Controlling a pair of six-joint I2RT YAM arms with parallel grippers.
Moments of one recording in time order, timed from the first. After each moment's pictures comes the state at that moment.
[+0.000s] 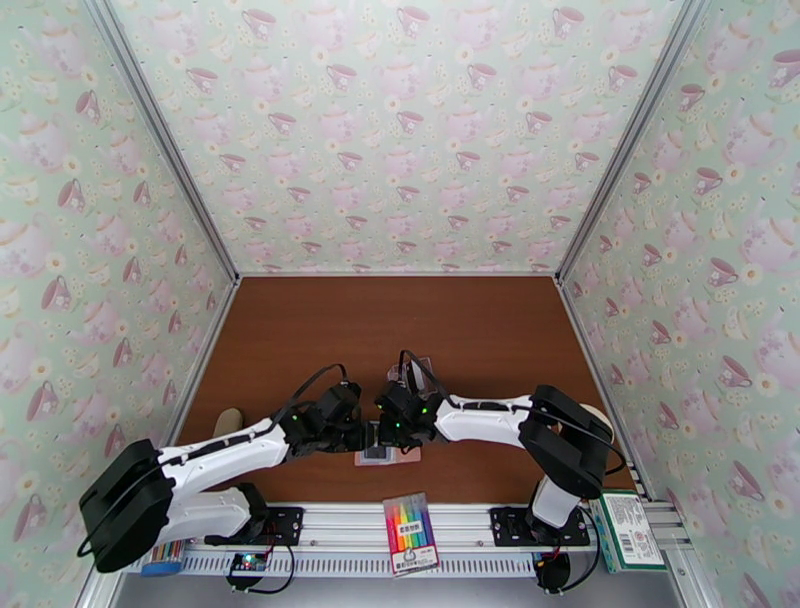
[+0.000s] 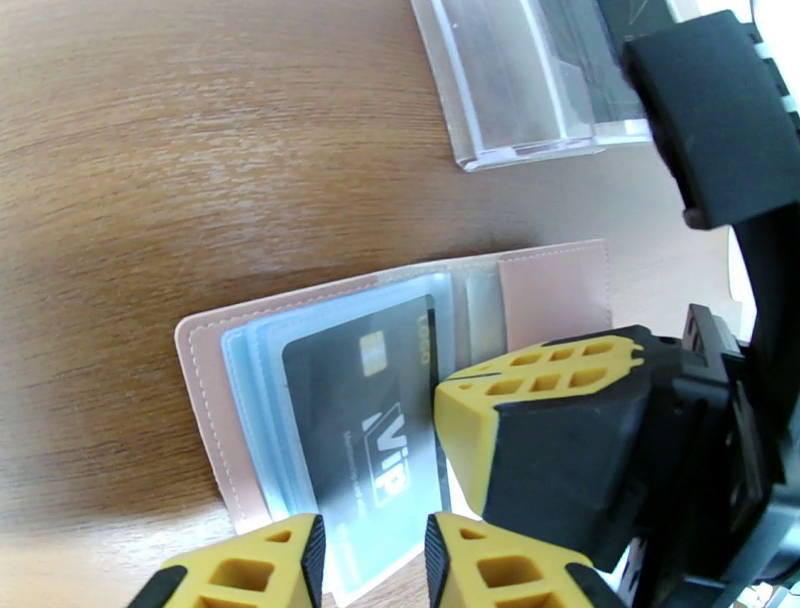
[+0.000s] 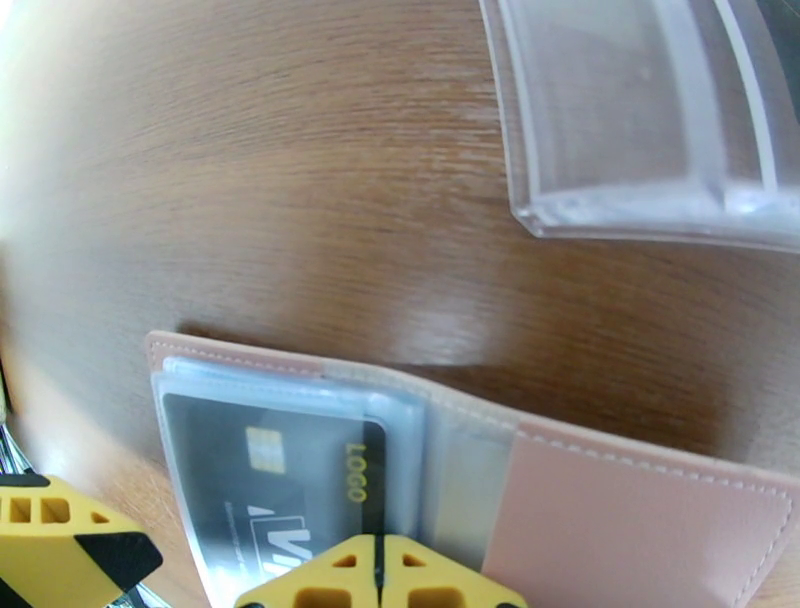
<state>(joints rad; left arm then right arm) -0.83 1.24 0.56 -0.32 0.15 -0.86 1.04 1.72 0.92 -0.31 -0.08 0.96</state>
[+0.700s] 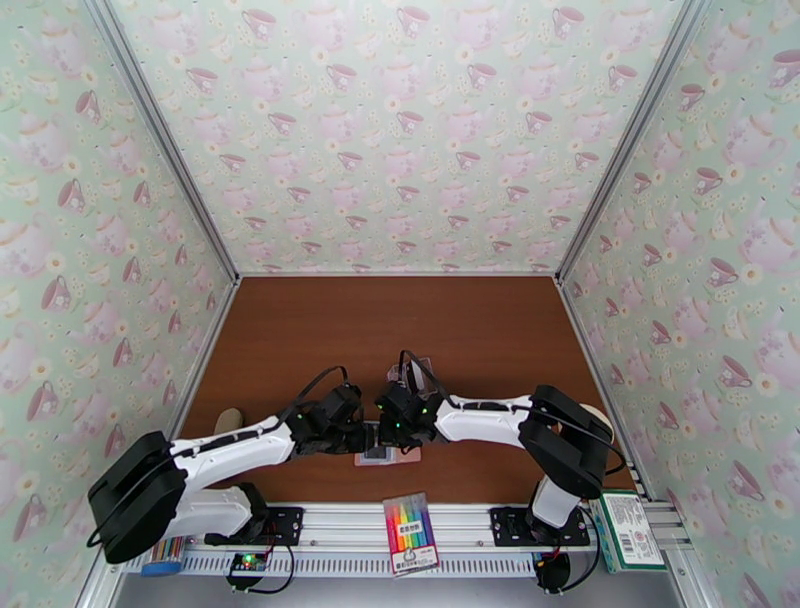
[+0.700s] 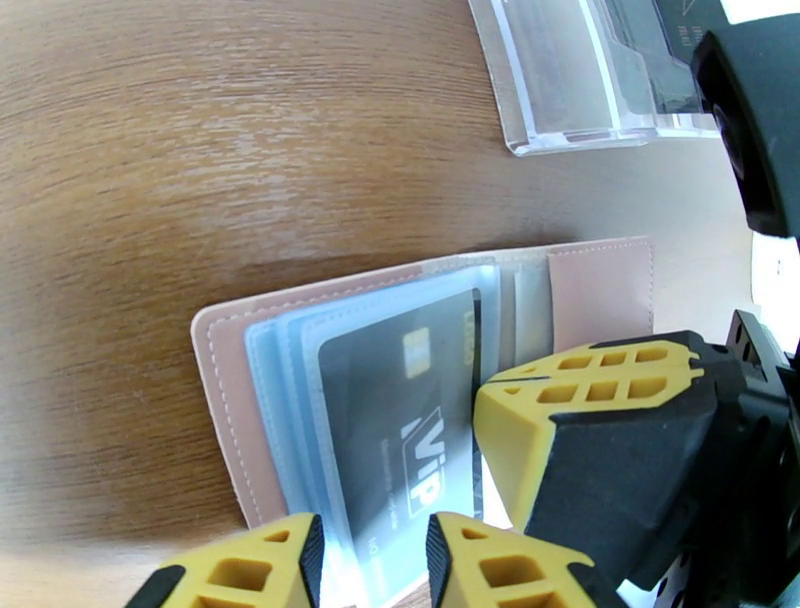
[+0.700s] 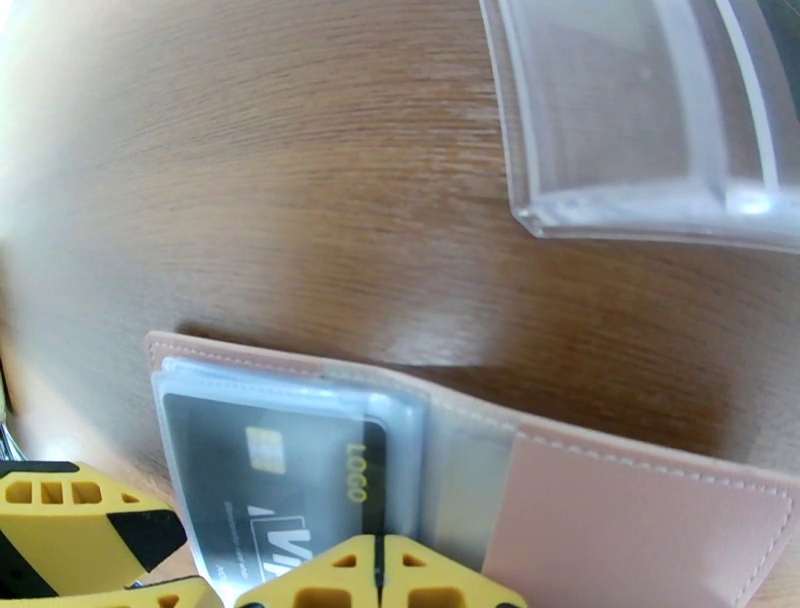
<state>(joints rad) -0.83 1.29 0.56 -0.32 0.15 -0.87 1.04 1.72 0.92 -0.31 -0.08 0.96</state>
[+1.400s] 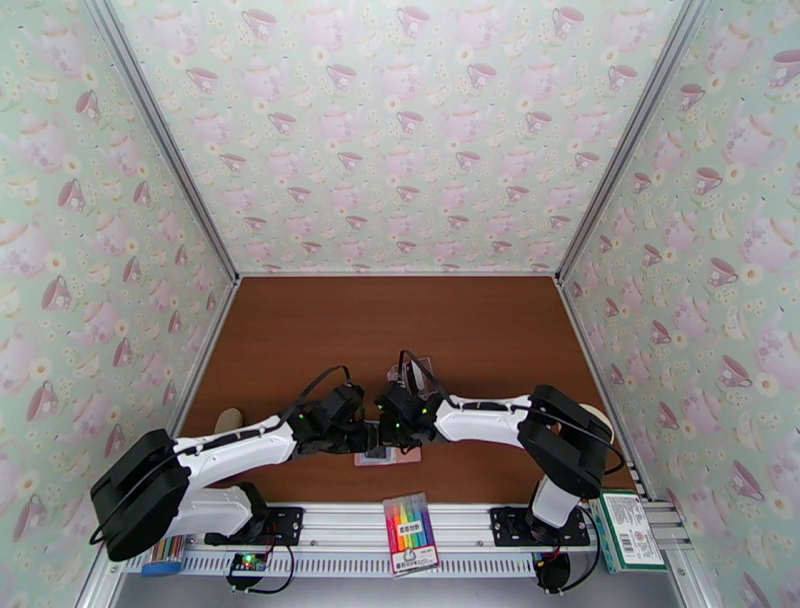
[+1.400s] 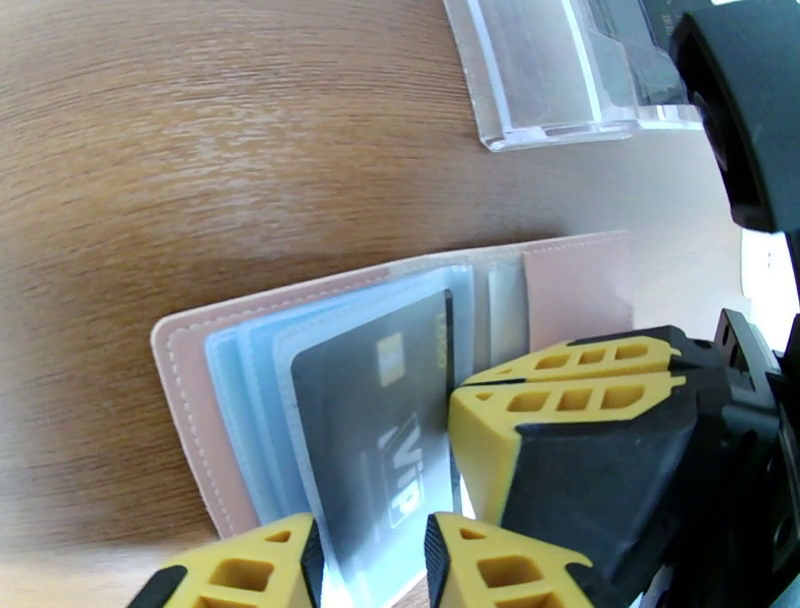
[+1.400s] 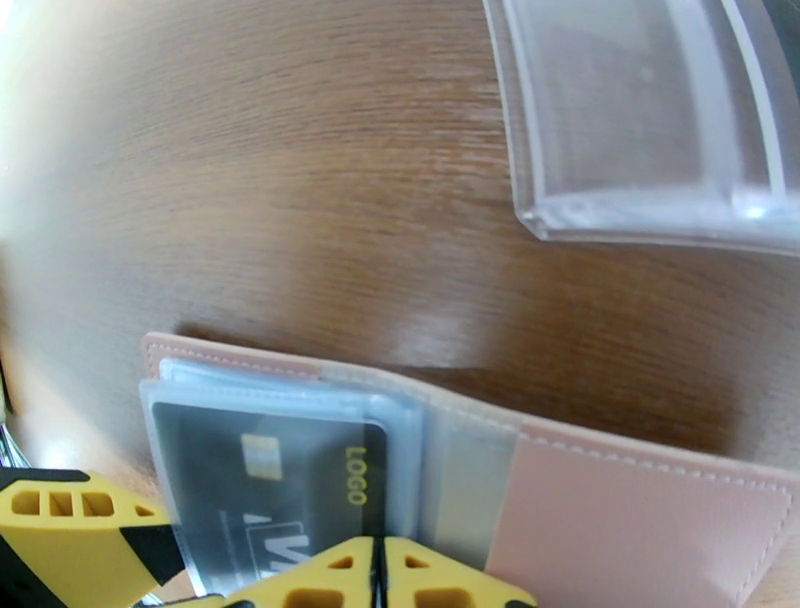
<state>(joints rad) -0.83 1.30 0.56 -0.28 0.18 -0.87 1.04 1.72 0.92 -0.31 -0.08 0.96</state>
